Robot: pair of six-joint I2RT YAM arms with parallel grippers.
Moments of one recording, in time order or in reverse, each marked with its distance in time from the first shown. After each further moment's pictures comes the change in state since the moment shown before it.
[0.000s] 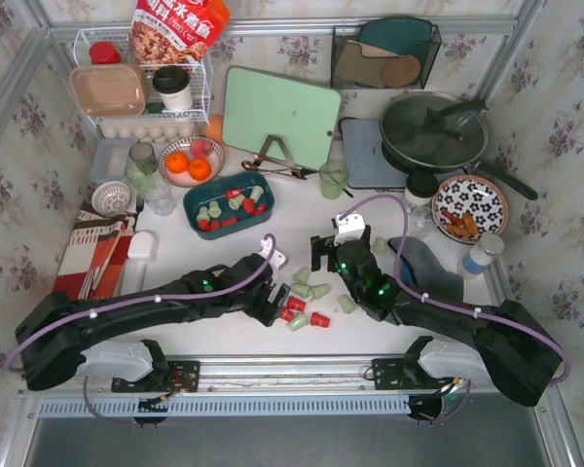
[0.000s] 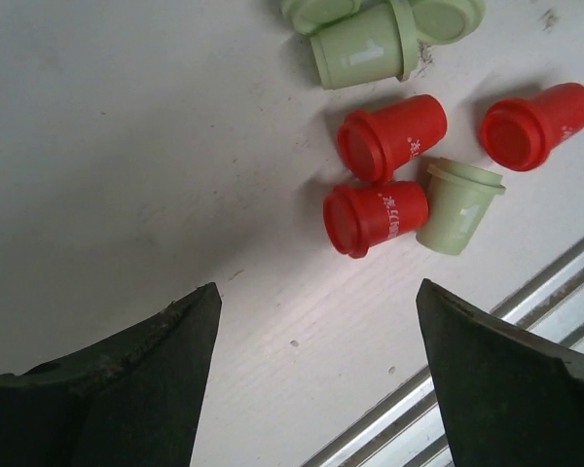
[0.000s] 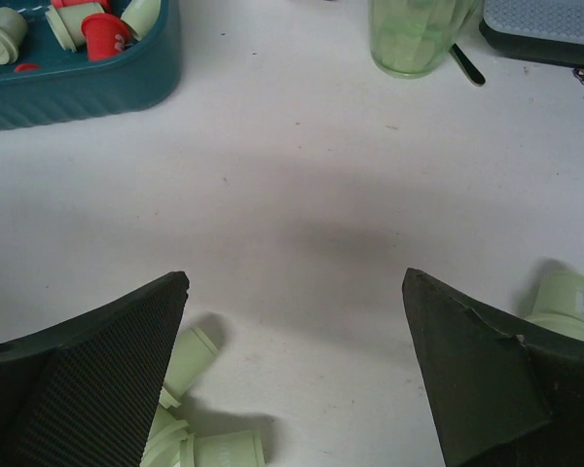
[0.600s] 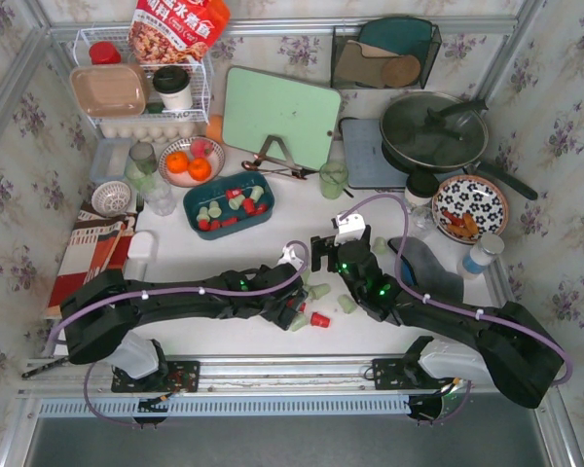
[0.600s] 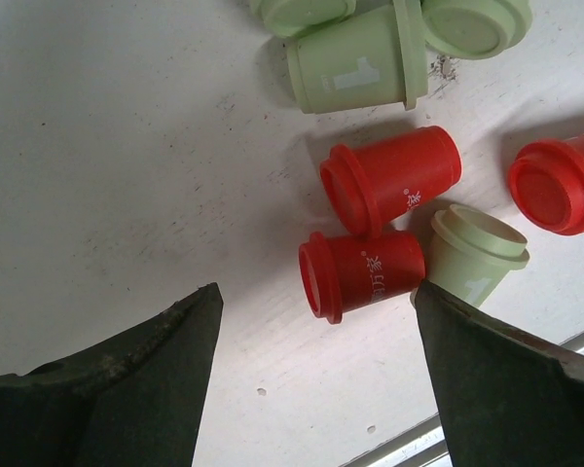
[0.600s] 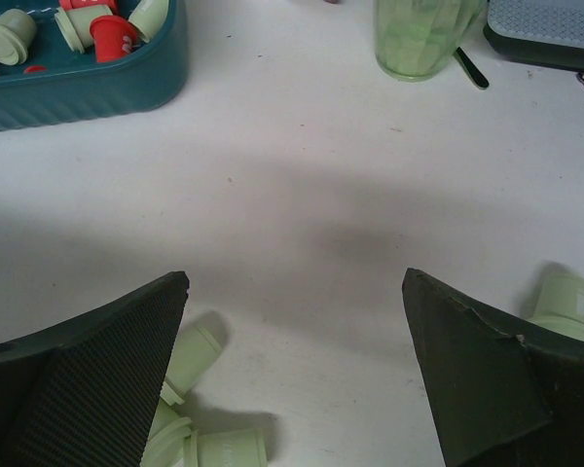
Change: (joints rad) left arm -0.110 0.298 0.137 -0.015 -0.133 -0.103; right arm 0.000 -0.015 0.000 -0.006 -0.011 -0.003
